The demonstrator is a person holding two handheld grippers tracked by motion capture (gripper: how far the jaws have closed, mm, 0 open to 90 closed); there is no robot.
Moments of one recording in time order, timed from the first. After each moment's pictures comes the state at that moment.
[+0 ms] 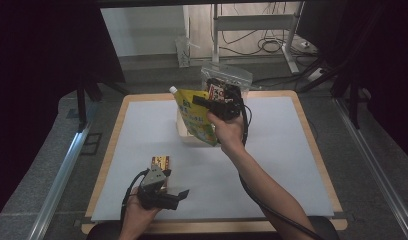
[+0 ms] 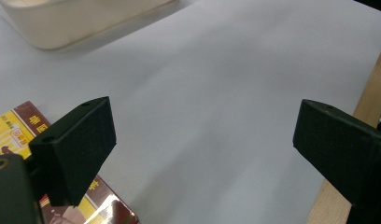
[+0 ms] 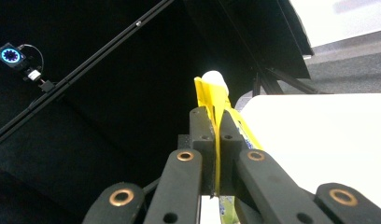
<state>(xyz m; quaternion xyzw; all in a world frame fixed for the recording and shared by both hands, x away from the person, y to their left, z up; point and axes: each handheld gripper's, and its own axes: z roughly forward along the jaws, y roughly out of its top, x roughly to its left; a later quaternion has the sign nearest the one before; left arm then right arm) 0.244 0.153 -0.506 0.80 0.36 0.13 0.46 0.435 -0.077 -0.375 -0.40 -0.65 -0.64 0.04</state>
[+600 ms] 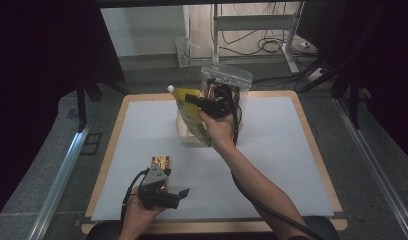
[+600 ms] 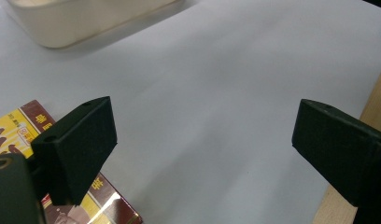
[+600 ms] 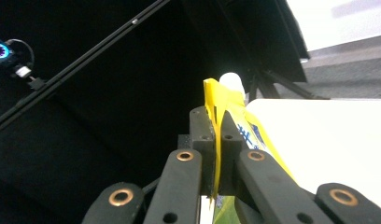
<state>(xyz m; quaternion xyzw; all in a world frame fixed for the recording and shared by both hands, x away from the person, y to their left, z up) 0.245 0.153 -0.505 0.80 0.37 0.14 0.45 0.442 -0.053 -0.377 -0.40 -0.66 -0.63 0.03</state>
